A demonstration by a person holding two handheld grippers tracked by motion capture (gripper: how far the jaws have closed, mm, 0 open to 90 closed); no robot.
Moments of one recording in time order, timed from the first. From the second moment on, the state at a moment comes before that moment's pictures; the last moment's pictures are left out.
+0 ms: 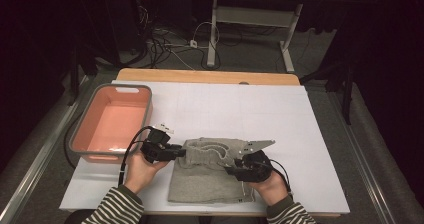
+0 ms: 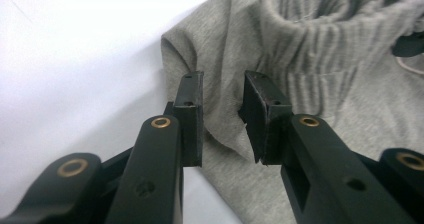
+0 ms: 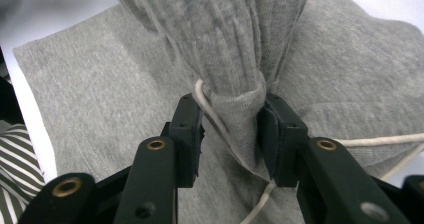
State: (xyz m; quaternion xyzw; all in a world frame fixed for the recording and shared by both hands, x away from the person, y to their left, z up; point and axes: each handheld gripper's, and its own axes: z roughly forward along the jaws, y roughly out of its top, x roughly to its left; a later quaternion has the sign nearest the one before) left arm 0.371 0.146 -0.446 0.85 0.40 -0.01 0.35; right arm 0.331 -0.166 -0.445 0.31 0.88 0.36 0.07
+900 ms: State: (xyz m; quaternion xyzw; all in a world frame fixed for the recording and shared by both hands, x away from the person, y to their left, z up) left arm 0.363 0.138 -0.450 0.85 0.39 -0.01 0.35; right arm 0.317 -0.179 -0.438 0.32 0.86 0.39 0.05
